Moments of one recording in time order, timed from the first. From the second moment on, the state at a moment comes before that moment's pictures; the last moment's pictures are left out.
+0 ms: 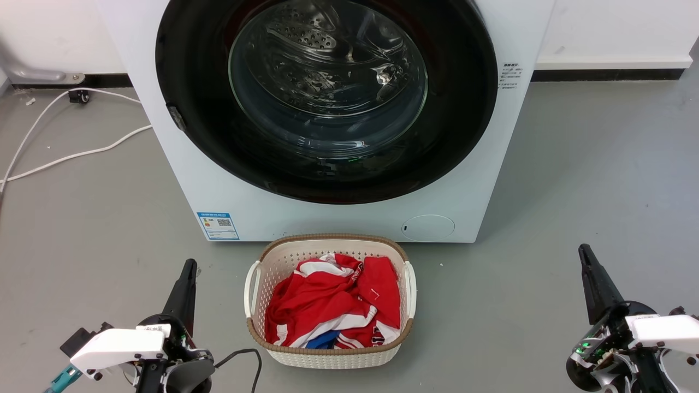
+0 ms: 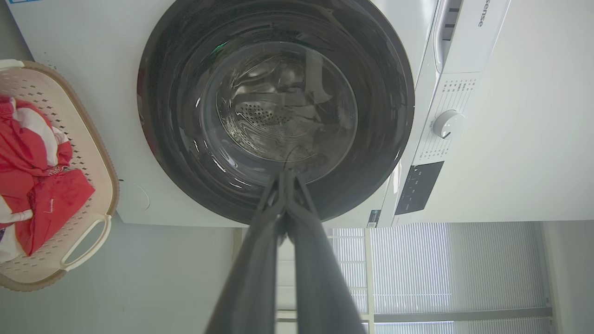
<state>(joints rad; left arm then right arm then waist) -0.10 0.06 0.11 0.25 -1.62 -0.13 0.11 -0.10 -0.06 -0.11 0.25 1.62 0.13 0.11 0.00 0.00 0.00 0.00</state>
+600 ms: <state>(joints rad) -0.10 0.05 0.11 0.25 -1.62 -0.13 0.11 -0.10 -0.06 -0.11 0.25 1.62 0.13 0.11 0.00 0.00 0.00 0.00</state>
